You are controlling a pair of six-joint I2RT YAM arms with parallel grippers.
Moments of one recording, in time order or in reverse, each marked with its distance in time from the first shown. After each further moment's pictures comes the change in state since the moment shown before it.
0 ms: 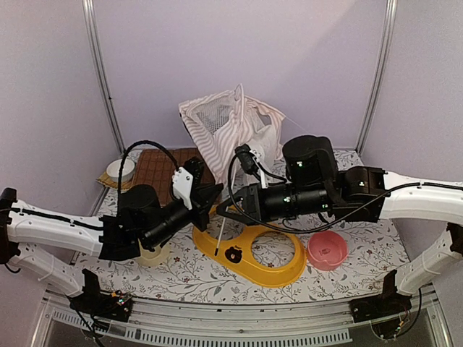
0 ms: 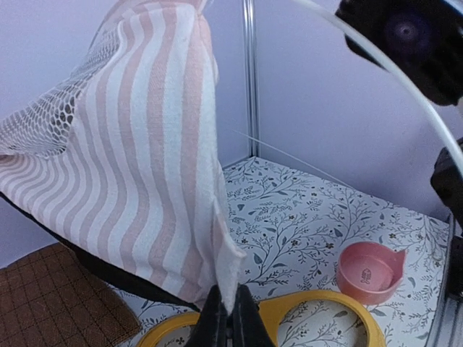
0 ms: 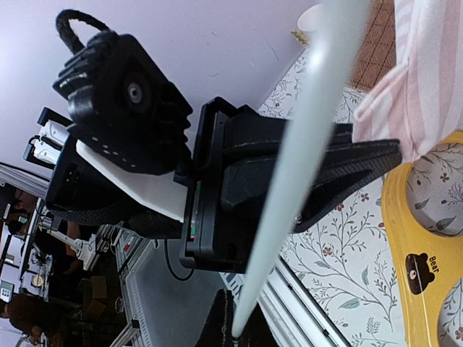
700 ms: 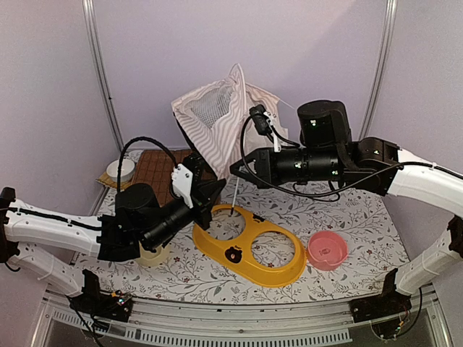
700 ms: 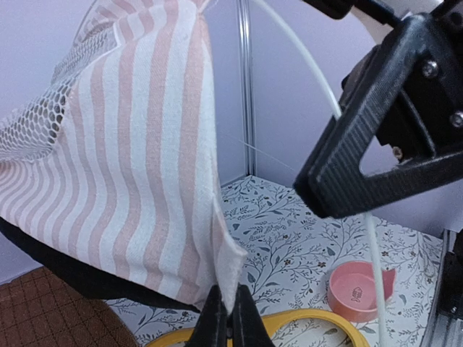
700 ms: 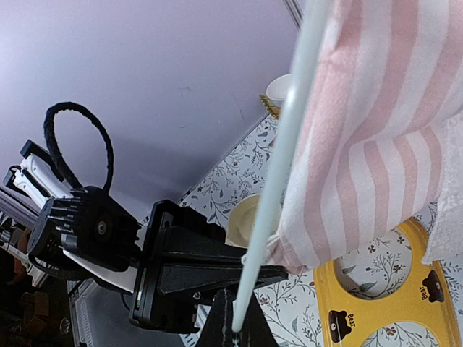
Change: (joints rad) left arm -0.050 -0.005 0.047 0.001 -0.047 0.026; right arm -0.109 0.000 0.185 -0.137 0.089 -0.246
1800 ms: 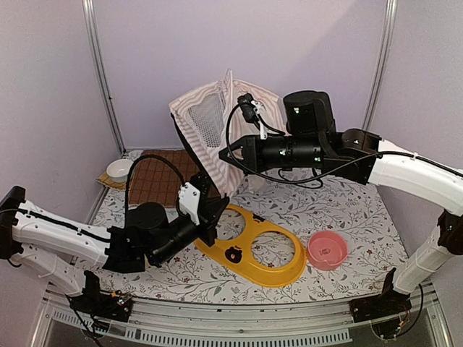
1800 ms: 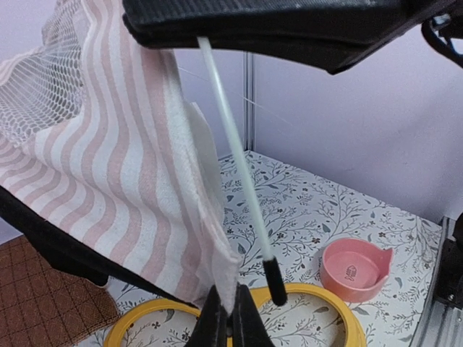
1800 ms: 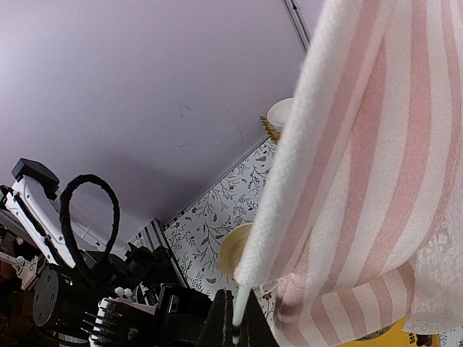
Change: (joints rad) left arm -0.078 0.062 -0.057 0.032 -0.099 -0.075; right arm -0.061 0.114 0.107 0.063 -0.044 -0.075
